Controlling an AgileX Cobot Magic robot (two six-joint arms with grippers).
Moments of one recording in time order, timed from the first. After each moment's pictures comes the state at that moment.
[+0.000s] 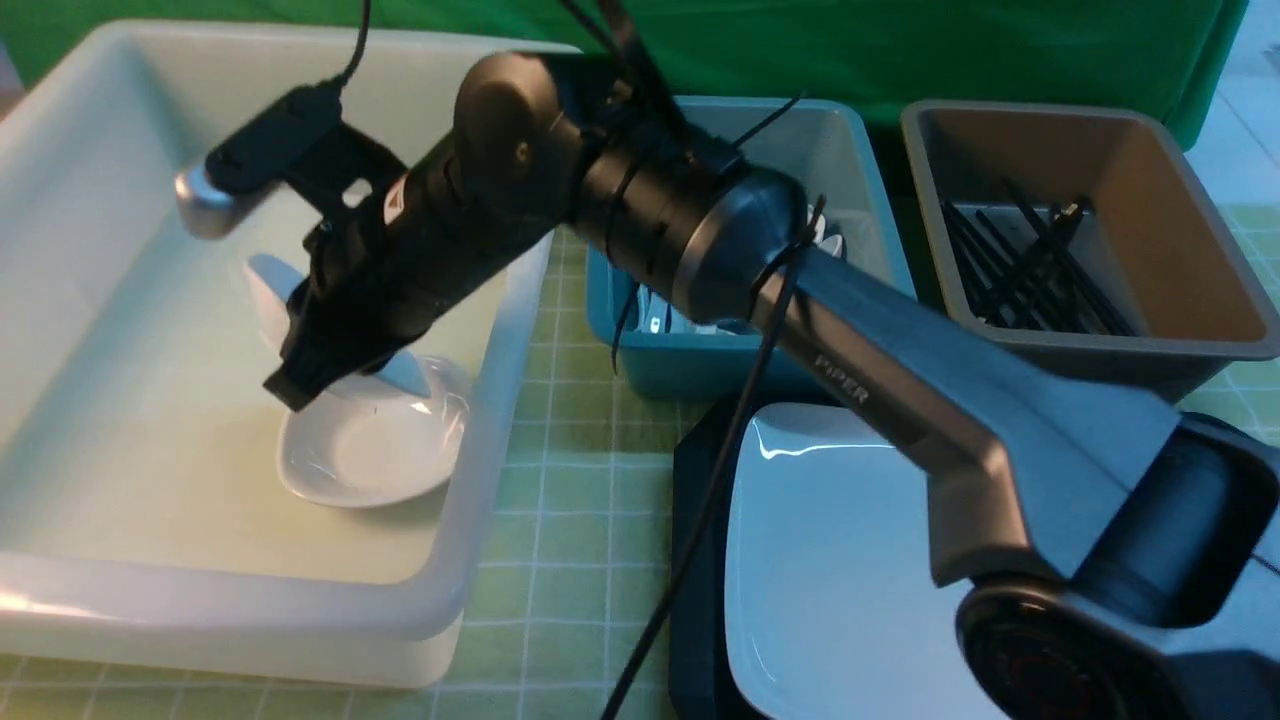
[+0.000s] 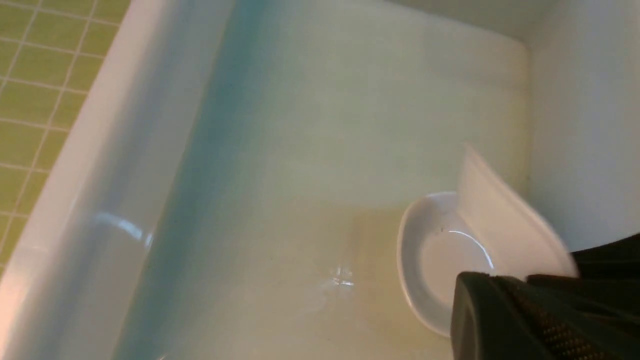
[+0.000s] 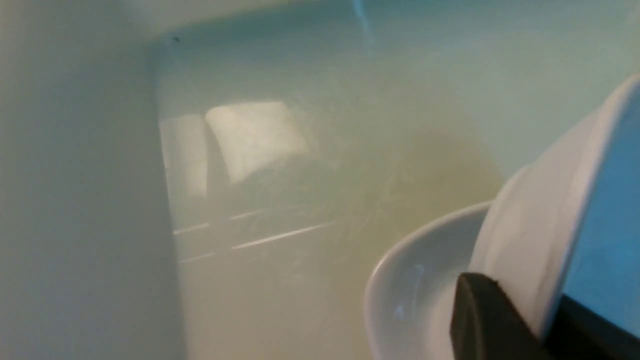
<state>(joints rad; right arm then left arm) 0.86 2.46 -2.49 0.40 0.95 -0.43 0.34 1.12 -1.20 -0.35 0.93 0.24</state>
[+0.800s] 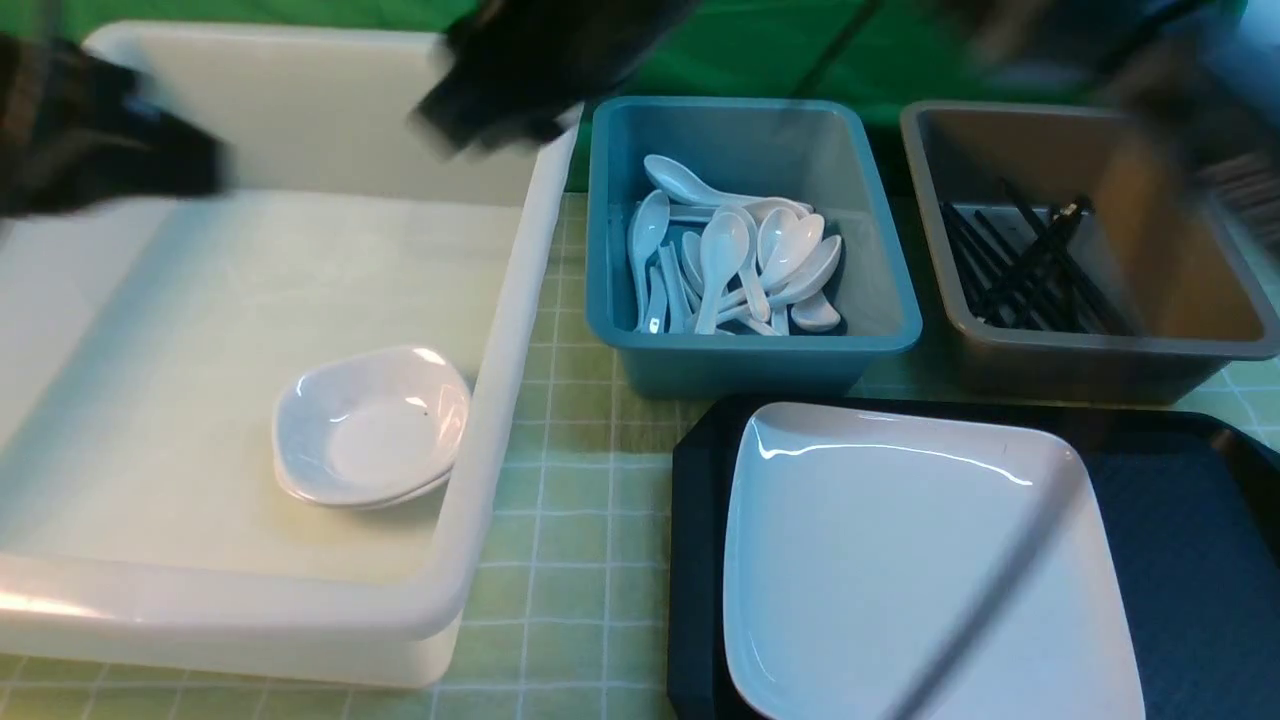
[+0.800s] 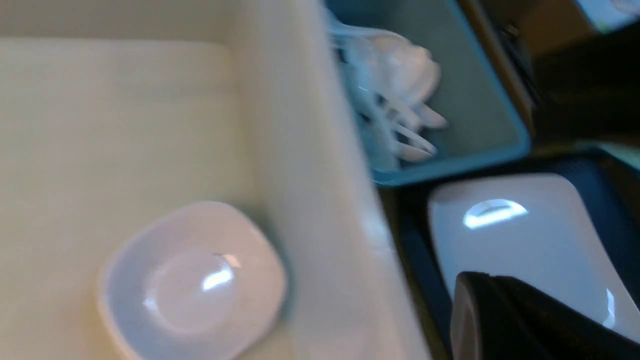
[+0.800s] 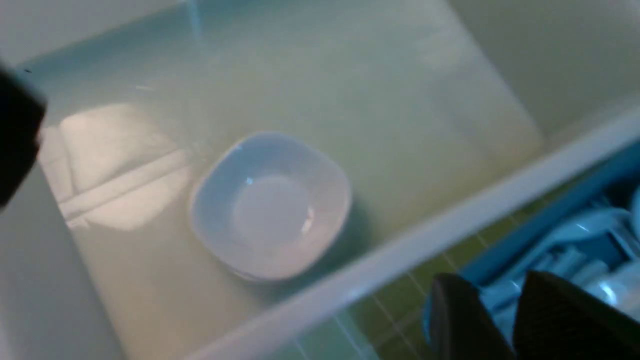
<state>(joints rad) 0.75 1.98 -2.34 0.04 1.20 -0.15 -0.04 1.12 -1.20 -0.62 0.97 0.47</state>
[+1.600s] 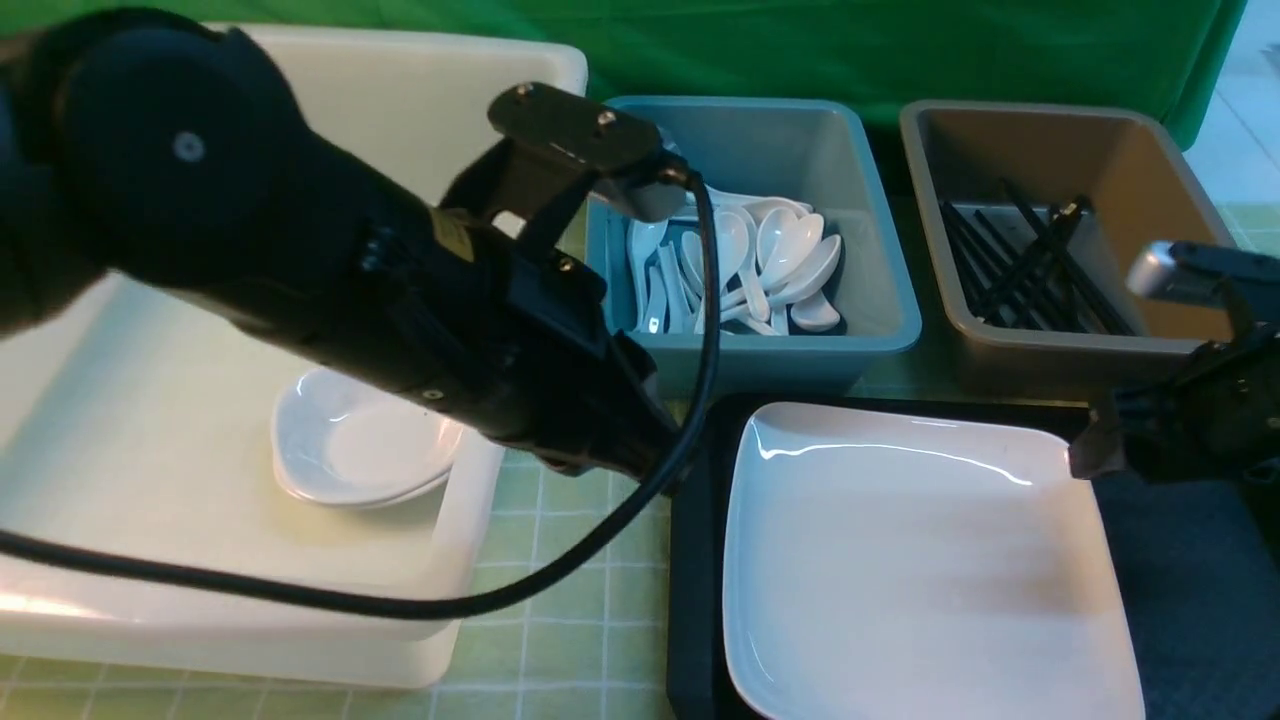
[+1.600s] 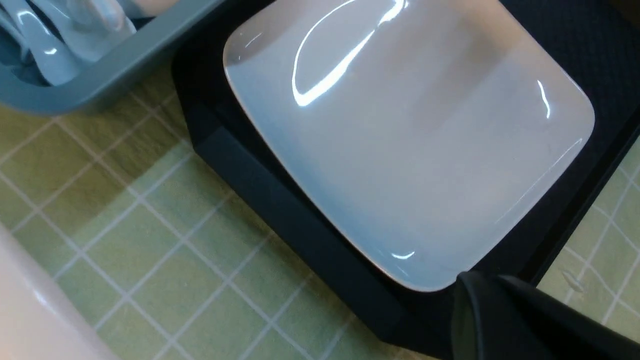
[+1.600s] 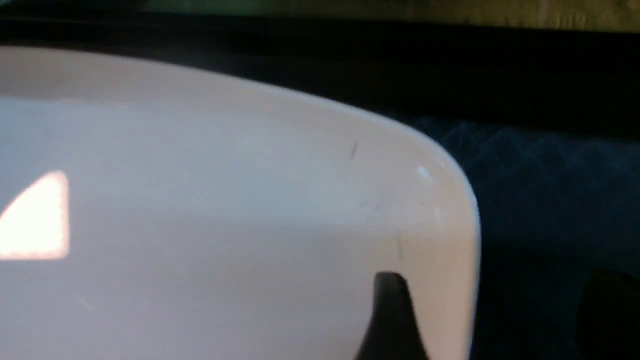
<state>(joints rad) -0.05 1.72 -1.02 0.49 0.60 -0.38 -0.63 1.41 -1.20 -0.37 0.77 0.34</state>
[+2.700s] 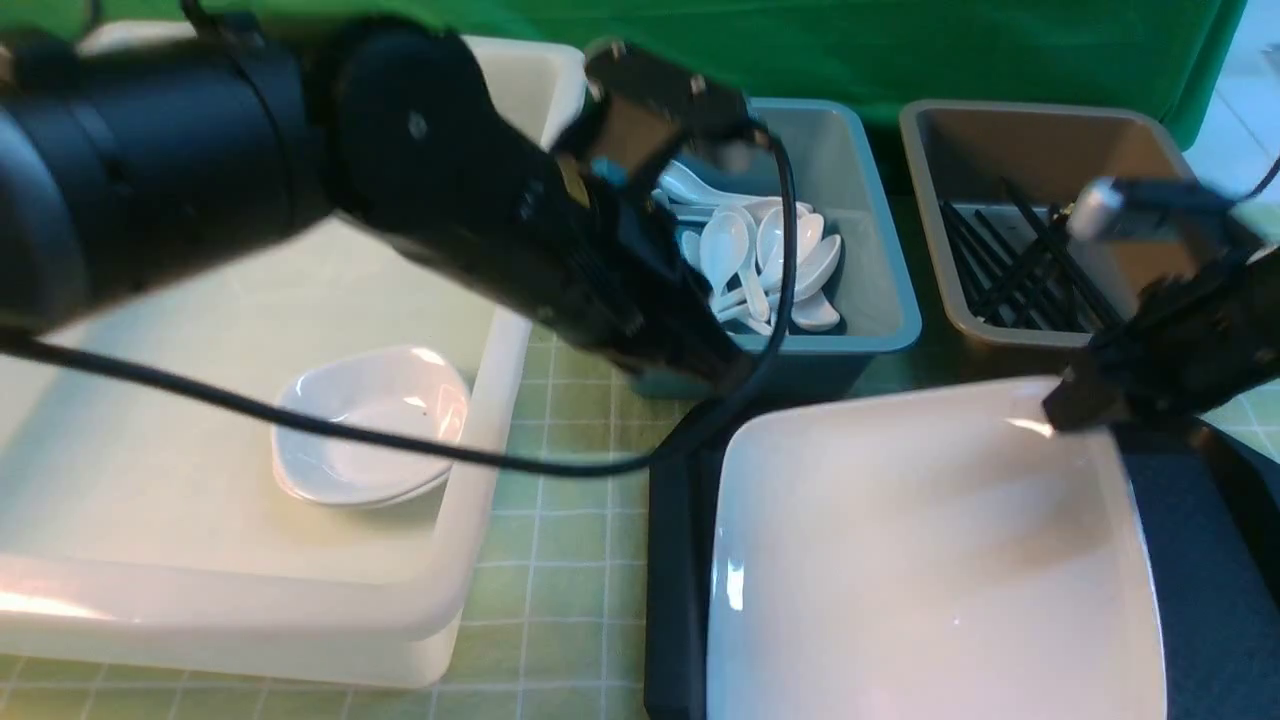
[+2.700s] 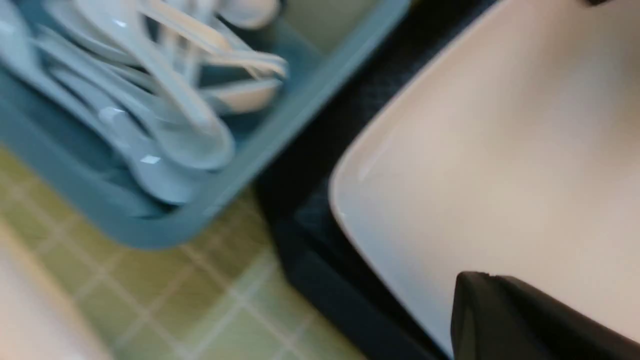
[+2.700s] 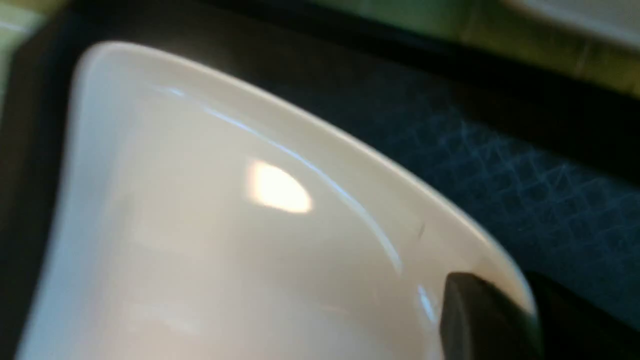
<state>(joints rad) 0.03 1.58 -1.15 0.52 0.83 -0.51 -0.62 1.58 -1.39 -0.16 0.70 0.26</state>
